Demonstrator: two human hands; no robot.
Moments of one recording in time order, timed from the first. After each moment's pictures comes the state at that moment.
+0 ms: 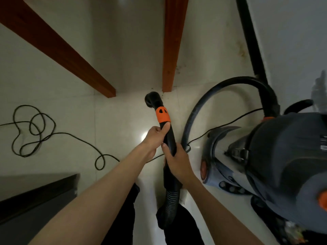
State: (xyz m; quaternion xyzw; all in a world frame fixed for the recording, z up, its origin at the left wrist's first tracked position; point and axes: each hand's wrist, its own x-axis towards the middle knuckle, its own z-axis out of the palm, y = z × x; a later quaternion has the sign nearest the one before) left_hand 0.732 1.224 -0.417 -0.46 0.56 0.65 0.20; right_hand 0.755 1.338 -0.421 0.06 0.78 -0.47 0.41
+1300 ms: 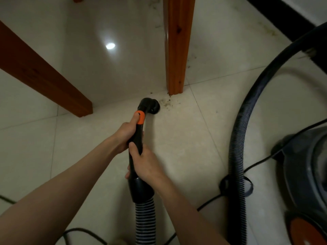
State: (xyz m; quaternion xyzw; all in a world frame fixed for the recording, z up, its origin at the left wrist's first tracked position) left_hand 0.665 1.056 -0.819 -0.40 0.66 0.61 0.15; right_hand 0.712 1.164 -0.819 -0.02 0.69 -0.58 0.44
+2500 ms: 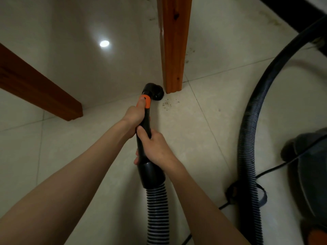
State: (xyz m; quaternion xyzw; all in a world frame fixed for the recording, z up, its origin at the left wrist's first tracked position) left_hand 0.595 1.062 -0.843 -0.40 0.71 0.57 0.11; right_hand 0.647 1.165 -0.838 0.01 0.67 -0.61 0.42
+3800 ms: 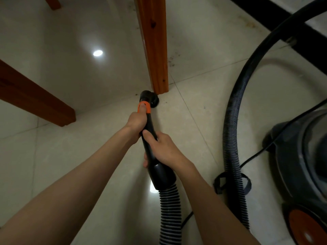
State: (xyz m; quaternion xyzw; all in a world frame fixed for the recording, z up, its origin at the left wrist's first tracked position) left_hand 0.604 1.108 -0.843 -0.40 0.72 0.56 0.12; right_hand 0.656 1.225 -0.828 -0.01 0.68 -0.61 0.41
